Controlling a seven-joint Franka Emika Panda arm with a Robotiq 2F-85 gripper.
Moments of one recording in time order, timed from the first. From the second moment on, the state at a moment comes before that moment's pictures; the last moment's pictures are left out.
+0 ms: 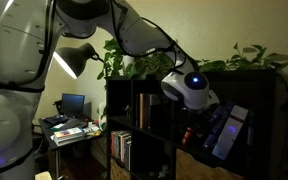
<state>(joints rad) -0.20 0.26 -0.17 -2.04 1.56 2.55 -1.69</state>
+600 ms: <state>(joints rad) -0.20 0.14 -0.17 -2.18 1.44 2.61 -1.68</state>
